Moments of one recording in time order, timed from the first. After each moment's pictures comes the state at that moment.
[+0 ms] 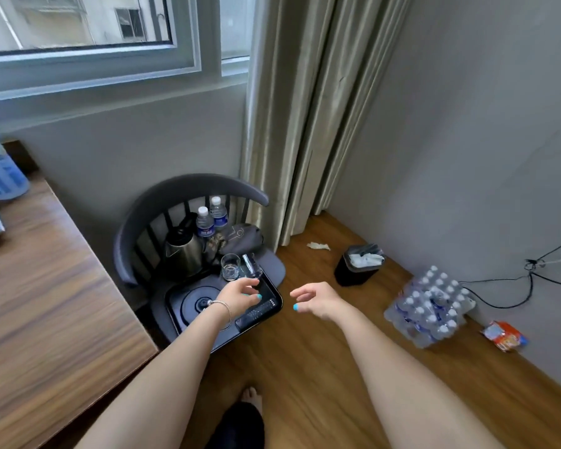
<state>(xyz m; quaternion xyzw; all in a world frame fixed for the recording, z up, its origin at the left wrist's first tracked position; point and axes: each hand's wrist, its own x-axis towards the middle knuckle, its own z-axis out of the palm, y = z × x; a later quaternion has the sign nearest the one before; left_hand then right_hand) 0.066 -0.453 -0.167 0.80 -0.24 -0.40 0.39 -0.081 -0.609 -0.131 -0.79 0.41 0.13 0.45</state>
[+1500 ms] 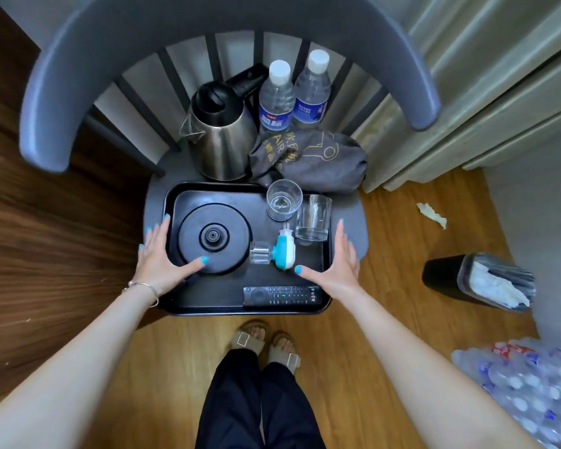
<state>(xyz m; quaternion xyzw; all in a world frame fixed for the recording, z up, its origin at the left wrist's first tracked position) 0.160 -0.394 -0.481 0.92 0.10 -0.21 0.32 0.104 -0.733 -0.454 -0.86 0.25 0.24 0.36</state>
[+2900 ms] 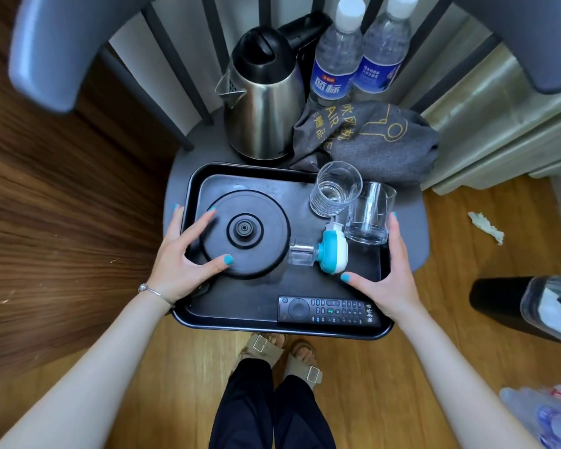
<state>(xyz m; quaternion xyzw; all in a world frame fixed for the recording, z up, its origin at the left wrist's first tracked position) 0.141 -0.391 -0.487 0.89 0.02 -0.12 0.43 0.096 -0.746 -0.485 -0.85 0.12 0.10 0.50</state>
